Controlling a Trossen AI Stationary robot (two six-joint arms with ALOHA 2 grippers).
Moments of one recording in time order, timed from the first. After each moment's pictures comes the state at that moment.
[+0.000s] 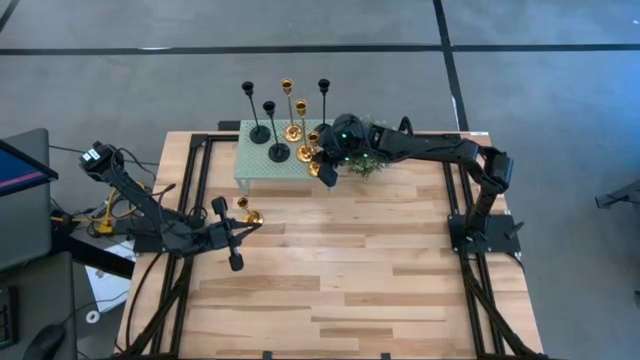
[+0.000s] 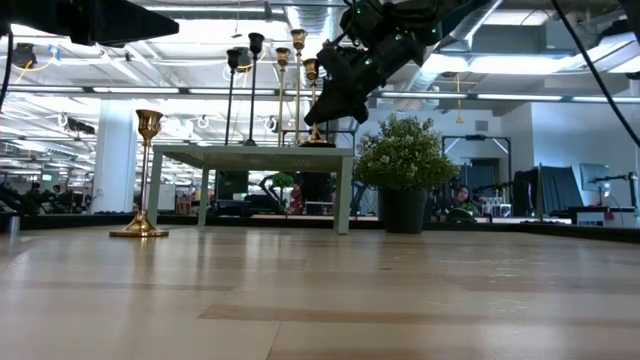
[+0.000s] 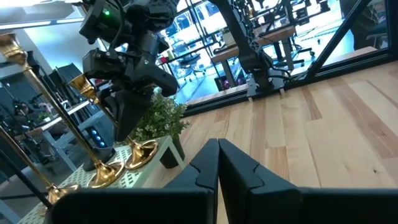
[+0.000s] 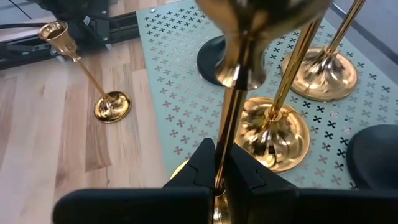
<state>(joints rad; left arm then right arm) -0.74 0.65 0.23 0.61 -1.03 0.44 -0.37 1.80 1.41 -0.25 -0.13 -0.01</state>
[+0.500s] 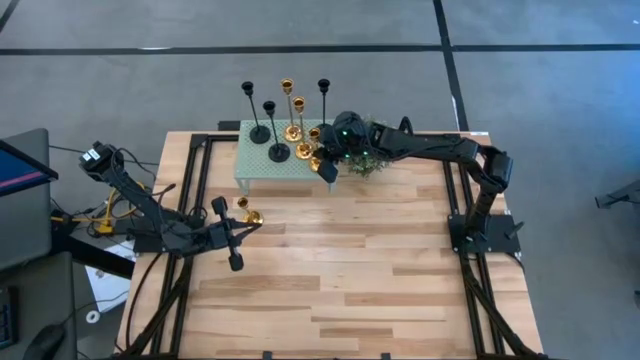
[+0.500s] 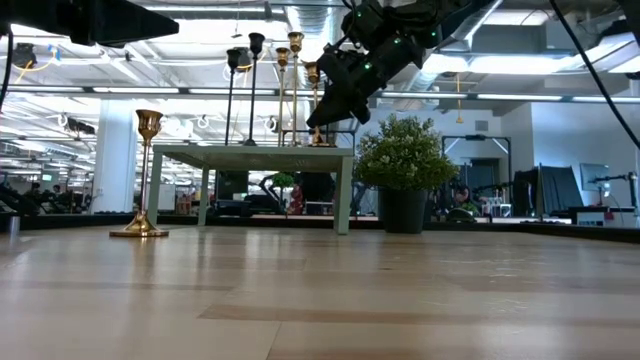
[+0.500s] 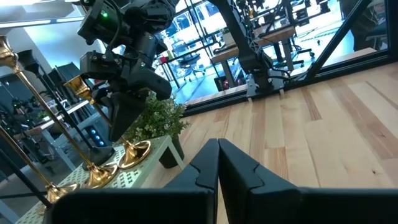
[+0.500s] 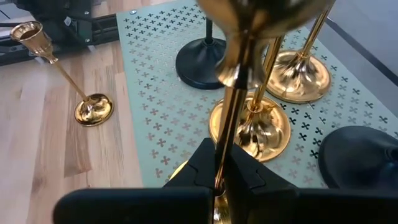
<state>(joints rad) -0.74 0.65 0.23 0.61 -1.03 0.44 -0.39 1.80 1.41 -0.23 -0.10 -0.03</state>
